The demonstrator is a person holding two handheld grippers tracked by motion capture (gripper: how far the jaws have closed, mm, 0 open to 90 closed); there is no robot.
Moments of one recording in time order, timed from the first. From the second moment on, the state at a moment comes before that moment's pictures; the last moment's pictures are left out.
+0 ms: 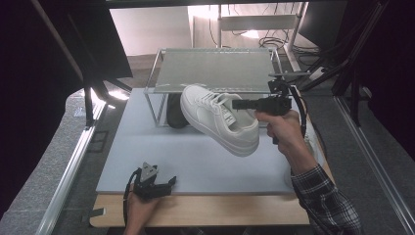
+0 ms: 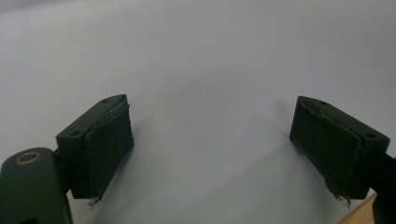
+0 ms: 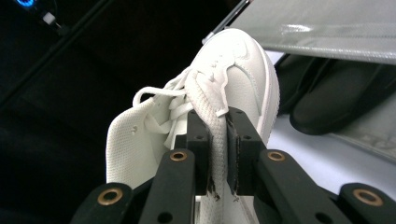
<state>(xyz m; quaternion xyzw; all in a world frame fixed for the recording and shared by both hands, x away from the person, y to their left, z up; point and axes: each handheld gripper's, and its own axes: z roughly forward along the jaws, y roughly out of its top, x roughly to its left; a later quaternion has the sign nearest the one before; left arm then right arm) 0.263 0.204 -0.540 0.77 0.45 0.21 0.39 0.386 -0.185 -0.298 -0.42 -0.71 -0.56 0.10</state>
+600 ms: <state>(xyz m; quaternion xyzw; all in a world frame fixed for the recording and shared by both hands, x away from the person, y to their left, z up) 0.263 0.204 -0.540 0.77 0.45 0.21 0.39 0.425 -0.177 -0.293 -0.47 -0.67 -0.57 0.07</state>
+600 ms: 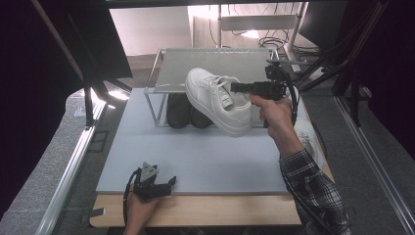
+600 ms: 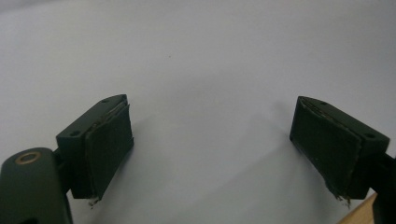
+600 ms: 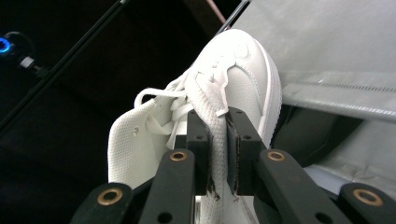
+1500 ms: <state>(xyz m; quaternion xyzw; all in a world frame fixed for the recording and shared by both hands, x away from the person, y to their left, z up) 0.263 0.204 -0.540 0.77 0.45 0.21 0.39 0.475 -0.160 -0.291 -0.54 -0.63 -0.56 0.00</state>
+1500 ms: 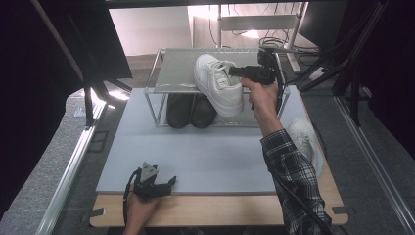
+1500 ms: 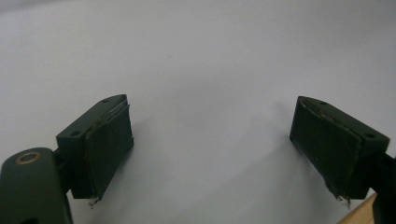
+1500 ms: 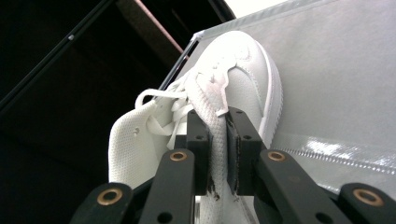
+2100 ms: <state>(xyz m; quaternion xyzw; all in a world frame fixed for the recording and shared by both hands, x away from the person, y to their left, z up) 0.263 0.204 -0.540 0.77 0.45 0.21 0.39 0.493 -0.156 -0.301 -0.54 -0.64 -0.56 -0.01</state>
